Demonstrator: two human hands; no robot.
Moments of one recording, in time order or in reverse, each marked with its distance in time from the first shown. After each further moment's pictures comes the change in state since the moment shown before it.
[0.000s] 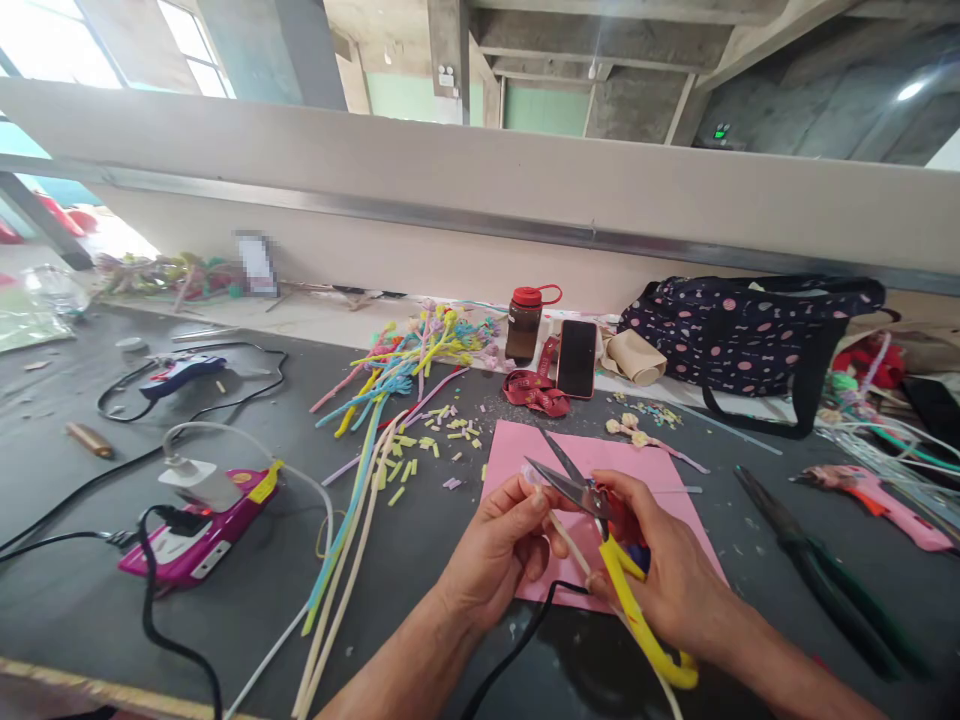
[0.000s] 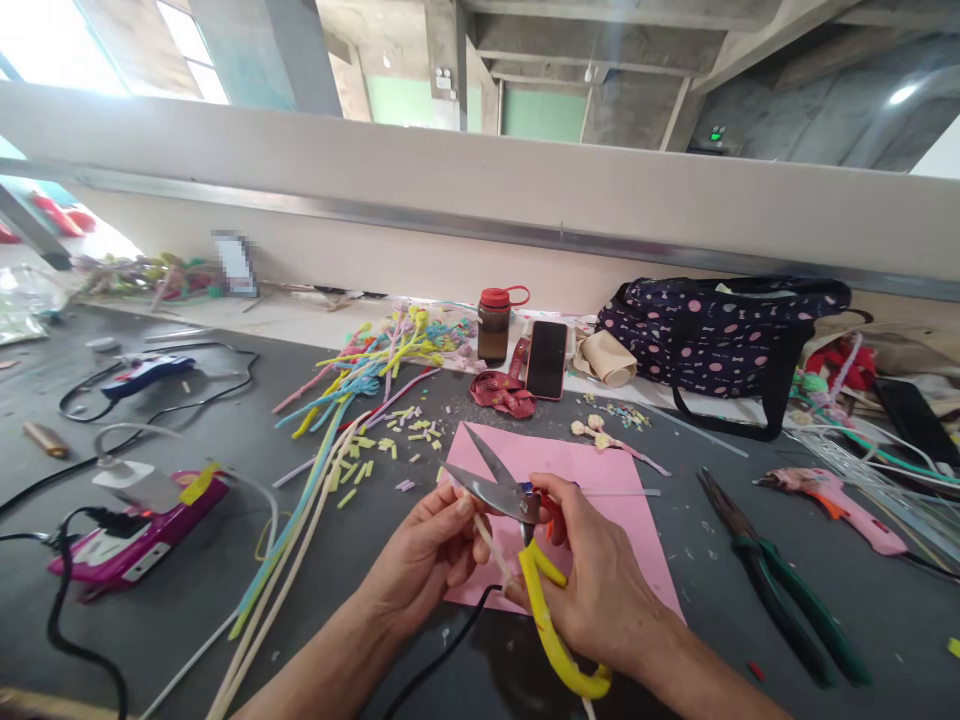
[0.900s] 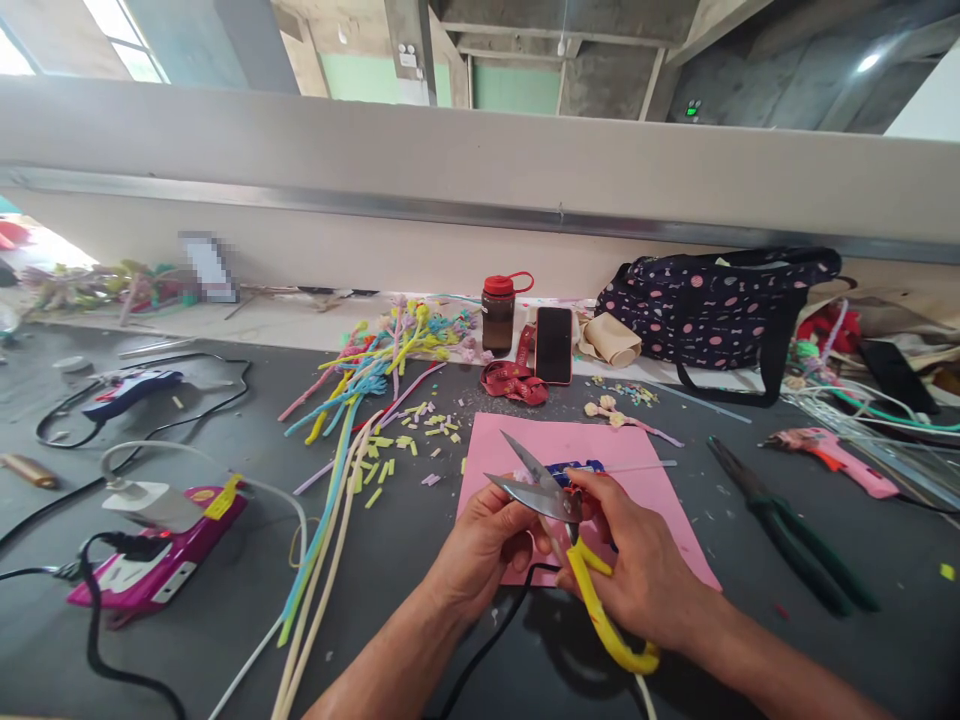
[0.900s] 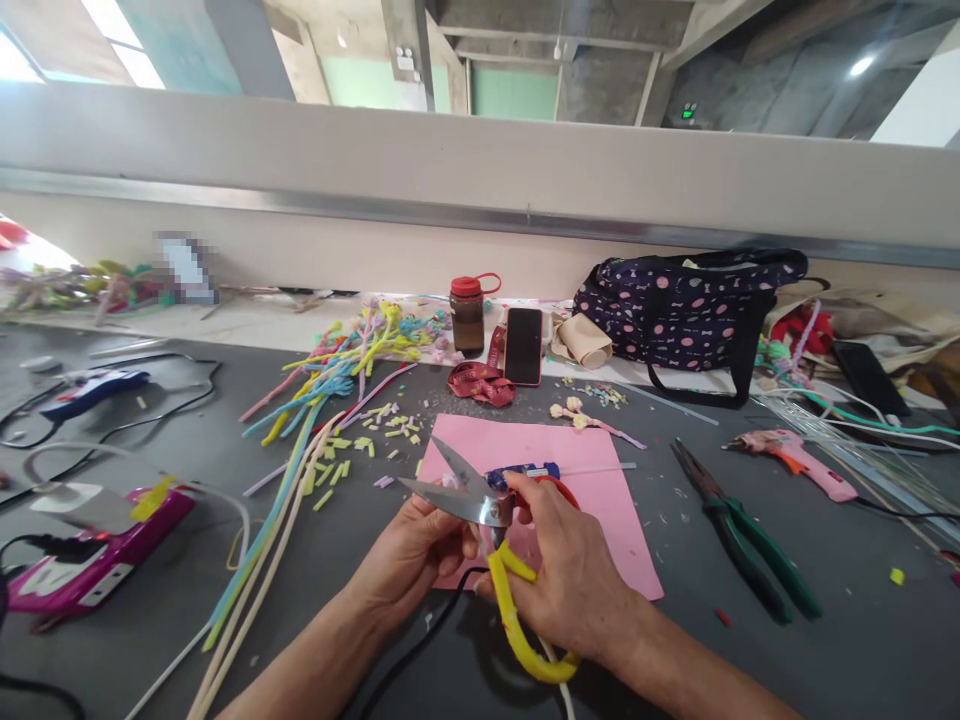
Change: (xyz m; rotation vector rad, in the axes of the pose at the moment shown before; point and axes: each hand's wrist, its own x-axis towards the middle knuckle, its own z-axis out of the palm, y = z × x) left_hand 0.005 -0.010 0.002 0.100 0.029 -0.091; right_hand -0.008 0.004 0.010 -0.075 0.057 -0.091
